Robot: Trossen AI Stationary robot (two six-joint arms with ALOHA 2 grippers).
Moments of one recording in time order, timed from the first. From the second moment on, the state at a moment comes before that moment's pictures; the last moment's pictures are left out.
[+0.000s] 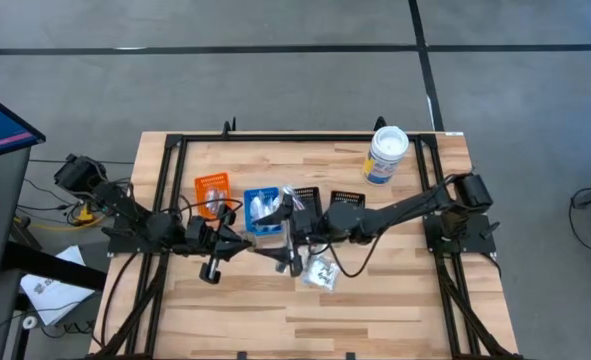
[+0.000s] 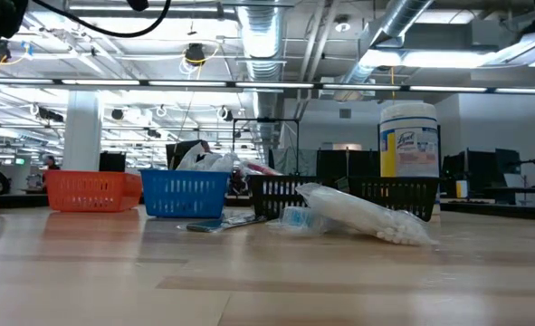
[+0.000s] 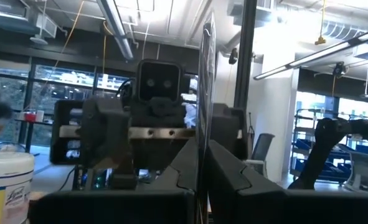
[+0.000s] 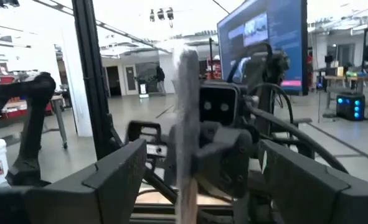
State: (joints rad) left arm -0.50 1.21 0.35 1.31 -0.39 0.04; right arm 0.22 1.82 1.25 0.76 0.07 0.09
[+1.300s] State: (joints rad) left arm -0.42 1.21 0.35 1.19 -0.40 -0.02; right arm 0.20 1.82 1.25 0.67 0.08 0.09
